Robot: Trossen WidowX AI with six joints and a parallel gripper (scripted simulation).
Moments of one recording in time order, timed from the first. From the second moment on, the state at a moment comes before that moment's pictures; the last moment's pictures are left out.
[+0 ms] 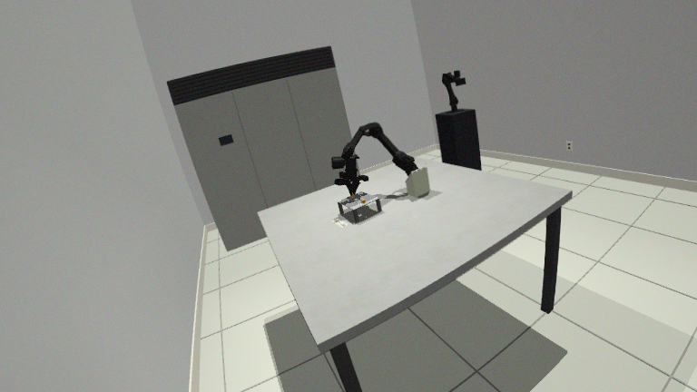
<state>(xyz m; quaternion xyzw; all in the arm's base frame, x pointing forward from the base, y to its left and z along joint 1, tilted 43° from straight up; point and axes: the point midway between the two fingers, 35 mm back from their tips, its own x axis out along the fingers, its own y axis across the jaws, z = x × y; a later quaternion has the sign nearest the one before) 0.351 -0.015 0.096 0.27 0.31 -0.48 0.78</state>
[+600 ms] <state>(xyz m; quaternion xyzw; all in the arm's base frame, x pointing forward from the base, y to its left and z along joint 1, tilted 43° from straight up) 0.353 -0.014 0.095 0.26 0.31 -0.49 0.77</state>
